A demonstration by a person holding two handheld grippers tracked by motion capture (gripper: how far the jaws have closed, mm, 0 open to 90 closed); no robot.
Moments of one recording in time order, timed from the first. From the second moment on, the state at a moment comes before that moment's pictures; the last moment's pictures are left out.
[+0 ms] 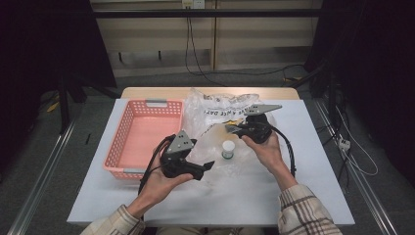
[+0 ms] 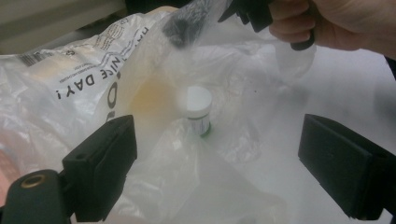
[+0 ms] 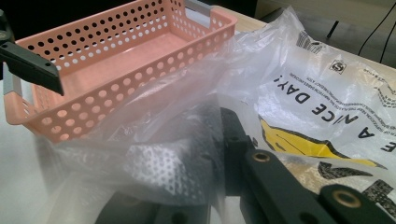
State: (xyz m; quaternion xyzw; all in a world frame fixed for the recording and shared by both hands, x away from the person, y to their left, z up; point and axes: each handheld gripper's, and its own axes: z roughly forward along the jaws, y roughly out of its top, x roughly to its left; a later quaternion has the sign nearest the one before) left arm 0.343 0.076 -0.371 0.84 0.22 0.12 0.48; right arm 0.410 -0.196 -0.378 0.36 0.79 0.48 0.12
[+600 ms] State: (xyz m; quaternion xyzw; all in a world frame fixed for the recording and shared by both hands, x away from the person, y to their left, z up) left arm 0.320 0.096 -0.384 0.85 0.21 0.13 0.47; right arm 0.404 -0.199 -0.380 0.36 0.79 0.47 0.13
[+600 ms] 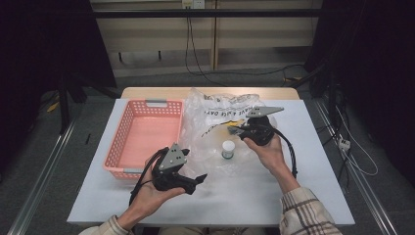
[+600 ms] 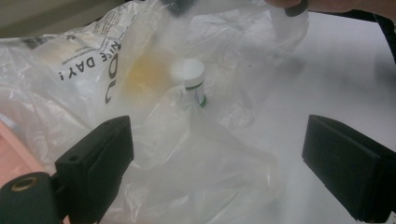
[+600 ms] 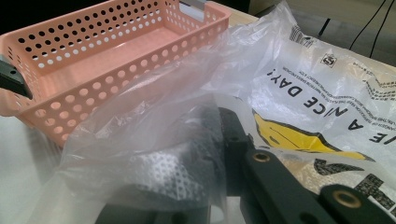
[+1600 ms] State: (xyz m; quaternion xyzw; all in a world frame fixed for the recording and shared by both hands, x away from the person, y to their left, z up) left arm 0.305 0.086 -0.413 0.87 0.20 0.11 0.43; right arm 0.360 -0.234 -0.371 0.41 0.79 0.42 0.18
